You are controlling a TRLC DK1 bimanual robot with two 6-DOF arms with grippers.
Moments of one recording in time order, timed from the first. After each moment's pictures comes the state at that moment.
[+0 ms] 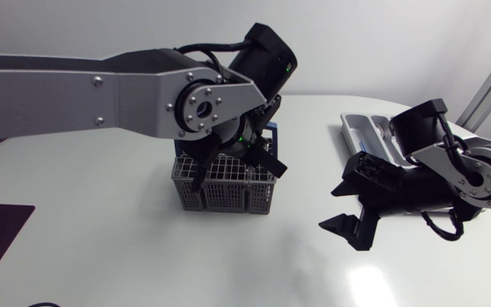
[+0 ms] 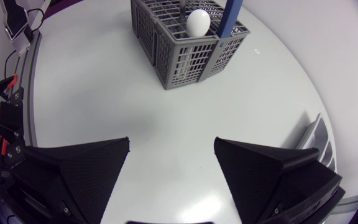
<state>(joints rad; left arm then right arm) -0.85 1.77 1.44 -0.56 -0.40 0.03 0.26 1.27 0.71 -0.50 -0.33 -0.71</state>
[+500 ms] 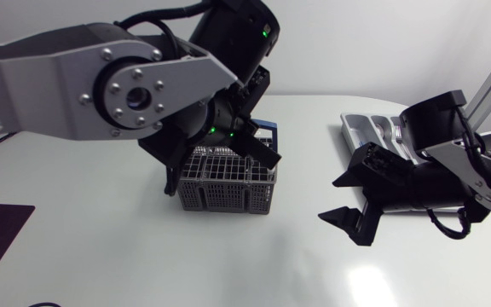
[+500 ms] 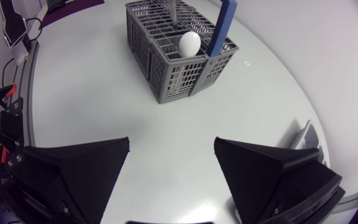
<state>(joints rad) -0.88 1.60 1.36 -0.53 -0.44 0.05 0.27 1.19 0.71 -0.48 -0.33 -0.67</state>
